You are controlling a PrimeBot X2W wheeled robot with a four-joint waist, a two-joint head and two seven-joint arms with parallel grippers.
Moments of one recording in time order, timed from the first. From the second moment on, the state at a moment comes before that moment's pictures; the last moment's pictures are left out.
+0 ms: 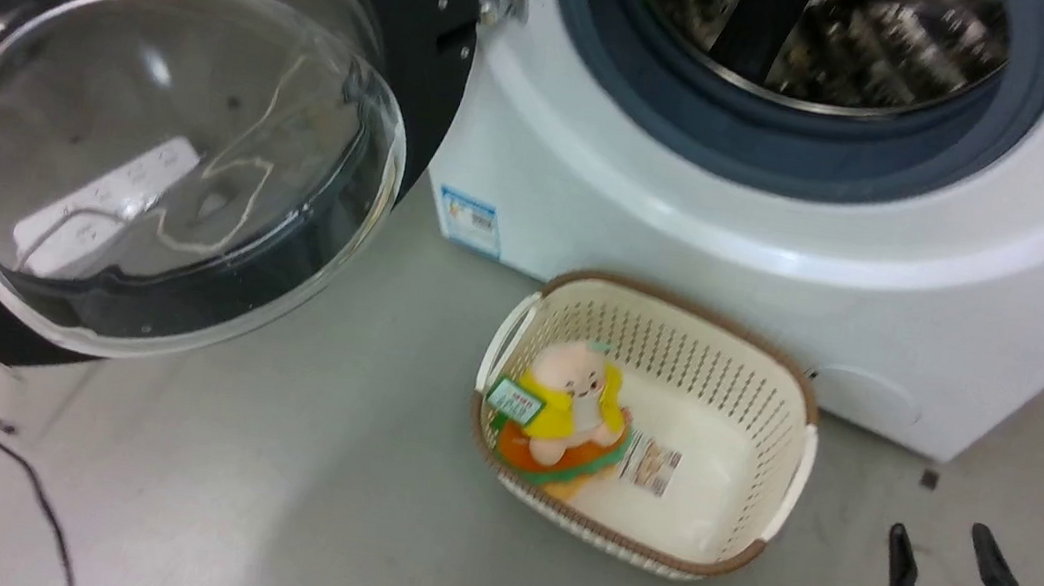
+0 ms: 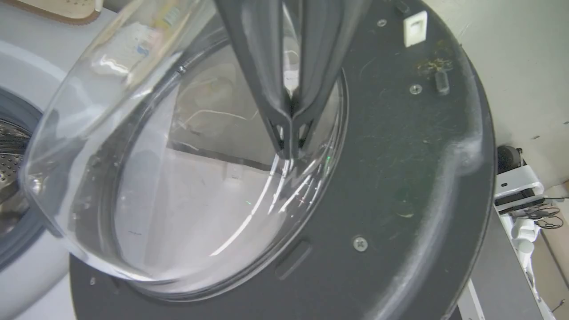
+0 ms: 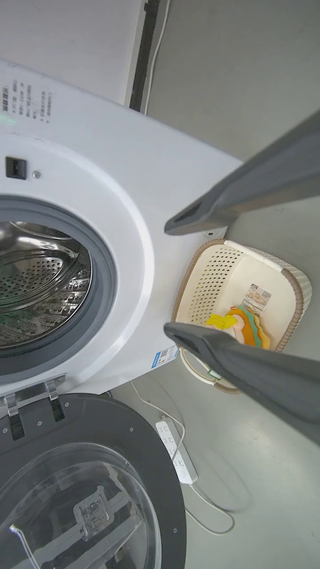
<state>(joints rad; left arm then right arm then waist) -0.32 0.38 0.20 0.33 -0.32 -0.01 -0.26 0.14 -0.09 -0.08 -0.05 0.11 0.13 -0.23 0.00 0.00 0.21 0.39</state>
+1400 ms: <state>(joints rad) 0.14 0.08 -0.13 0.08 -0.13 0.03 -0.26 0.16 -0.05 -0.03 0.01 0.13 0.13 -0.26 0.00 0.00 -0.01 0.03</state>
